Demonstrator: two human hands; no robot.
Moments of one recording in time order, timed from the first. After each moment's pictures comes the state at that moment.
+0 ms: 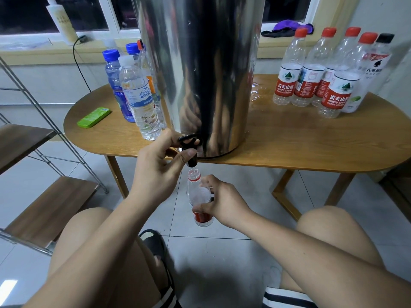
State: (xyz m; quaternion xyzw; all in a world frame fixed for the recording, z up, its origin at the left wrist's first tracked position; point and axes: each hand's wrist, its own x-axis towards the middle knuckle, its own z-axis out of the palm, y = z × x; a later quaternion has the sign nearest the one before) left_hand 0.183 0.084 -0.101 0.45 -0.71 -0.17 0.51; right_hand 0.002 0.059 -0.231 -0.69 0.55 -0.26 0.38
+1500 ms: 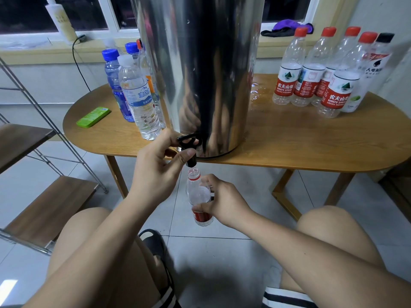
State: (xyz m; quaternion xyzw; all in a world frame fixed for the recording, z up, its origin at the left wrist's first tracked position) left_hand 0.182 0.085 -0.099 0.44 -0.71 -0.17 0.52; right_hand -0.001 0.058 -0.230 -0.70 0.55 -0.26 0.37
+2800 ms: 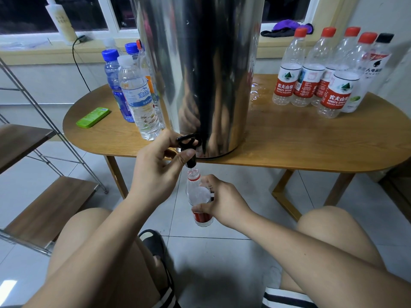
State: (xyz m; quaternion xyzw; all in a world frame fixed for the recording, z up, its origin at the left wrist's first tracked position) left_hand 0.182 0.086 -0.099 0.44 -0.72 -0.16 0.52; right_hand -0.001 0.059 -0.229 -0.70 0.55 -0.26 0.38
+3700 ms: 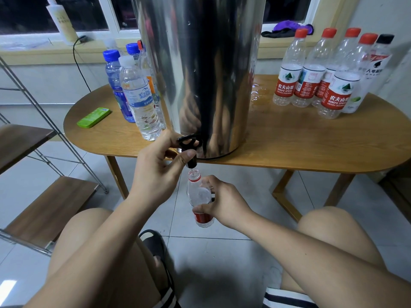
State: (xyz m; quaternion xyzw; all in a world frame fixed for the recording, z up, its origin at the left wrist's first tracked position) left_hand 0.182 0.087 -0.097 0.44 -0.72 -0.16 0.52; right_hand -0.001 0.056 -0.236 -0.70 0.55 -0.26 0.36
